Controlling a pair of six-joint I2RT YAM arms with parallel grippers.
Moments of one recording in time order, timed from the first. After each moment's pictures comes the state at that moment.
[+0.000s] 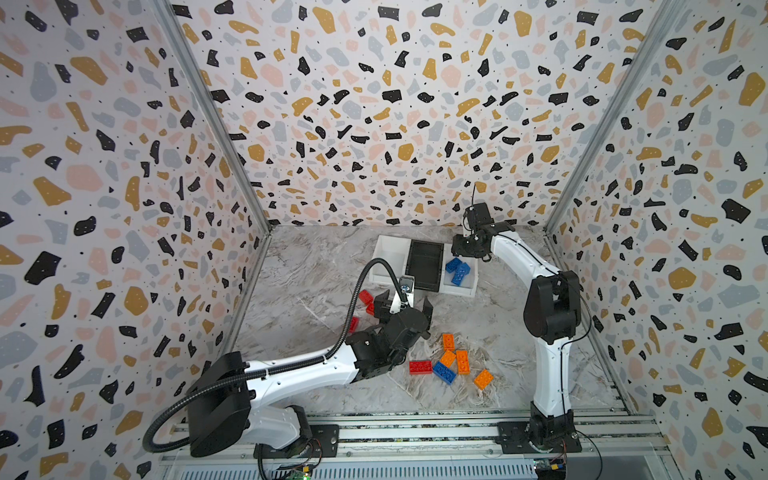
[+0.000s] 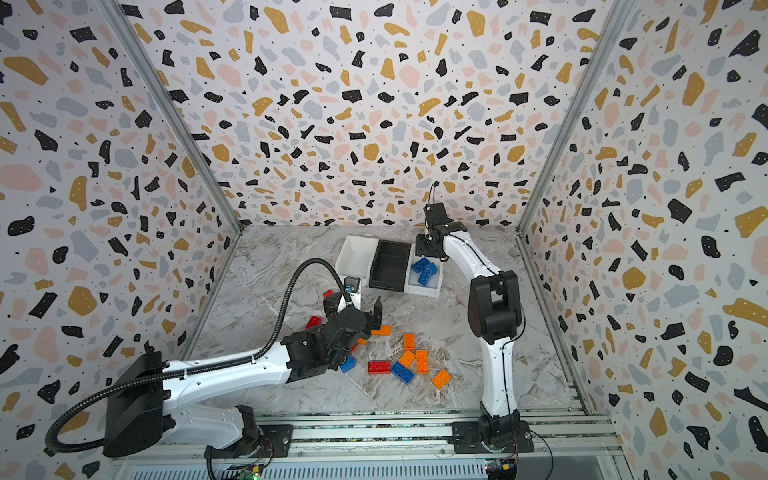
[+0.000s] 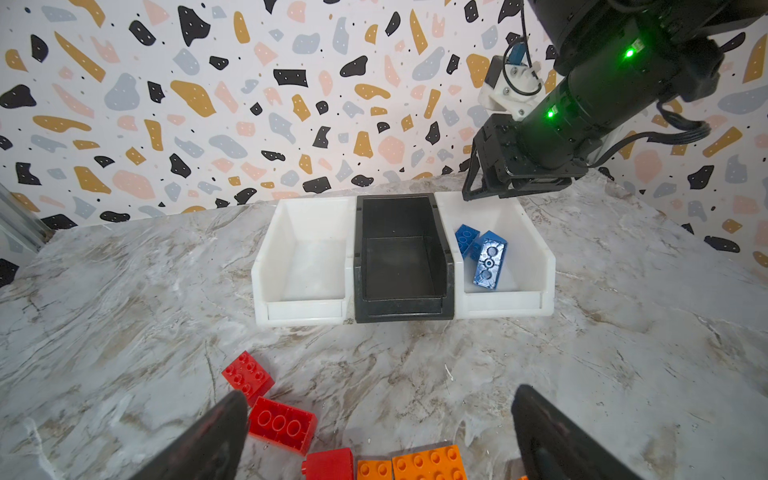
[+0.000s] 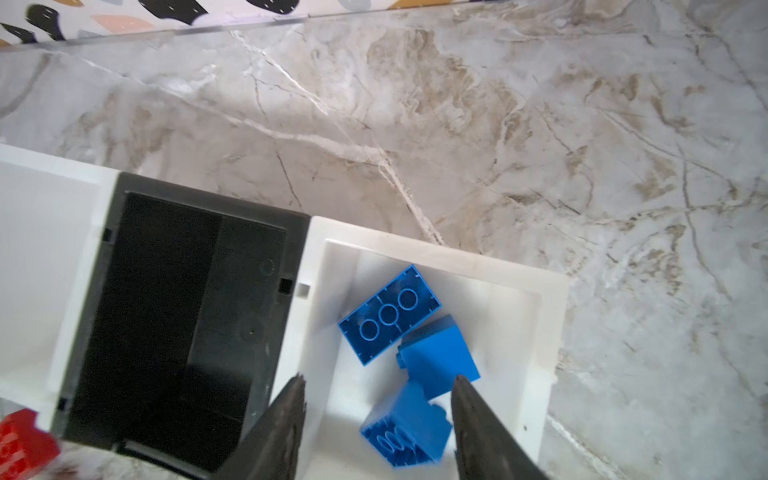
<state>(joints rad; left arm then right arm) -1.08 1.35 0.87 0.02 -0.80 -0.35 0.30 2.15 1.94 -0.75 -0.07 0.24</state>
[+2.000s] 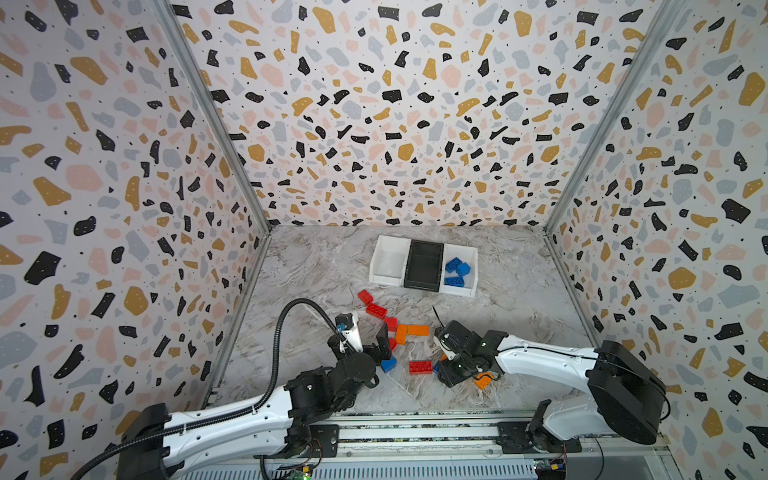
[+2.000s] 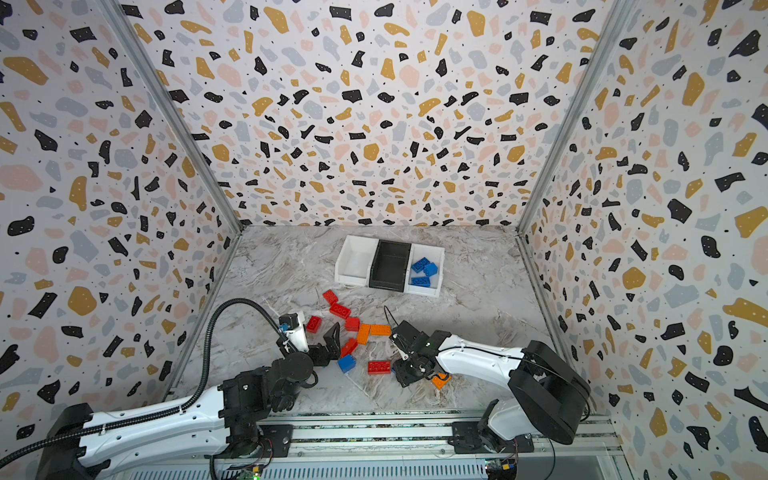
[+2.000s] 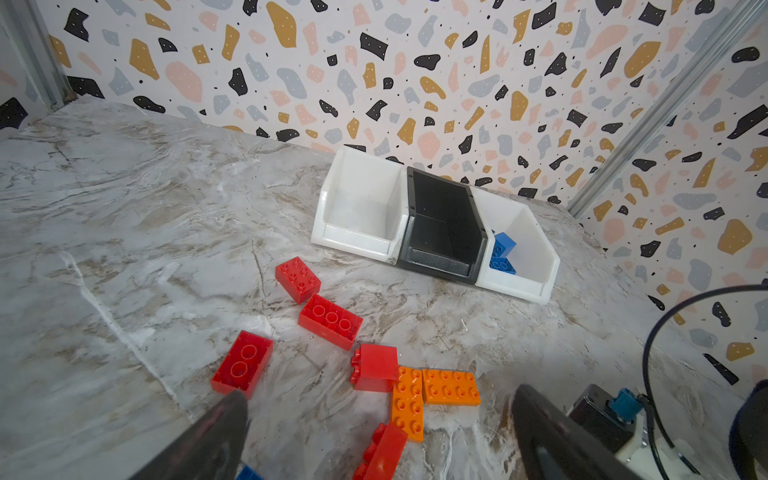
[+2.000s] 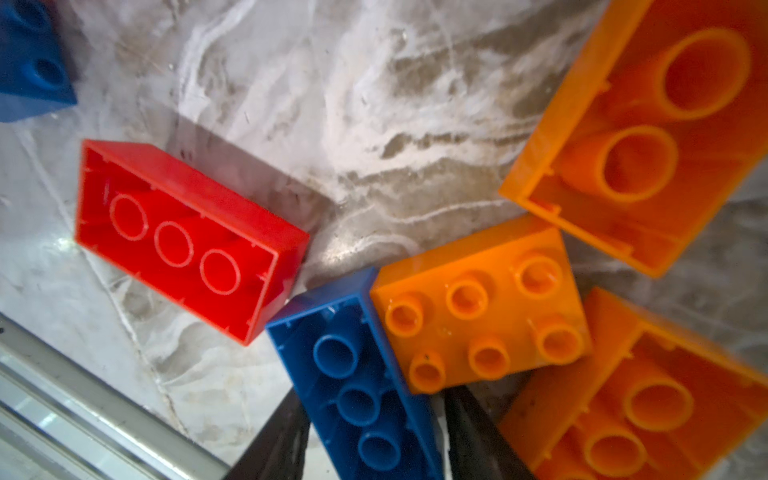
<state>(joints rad) -1.18 0.79 0.42 -0.10 -0.90 -0.69 0.91 1.41 0.69 -0.54 -0.11 0.43</state>
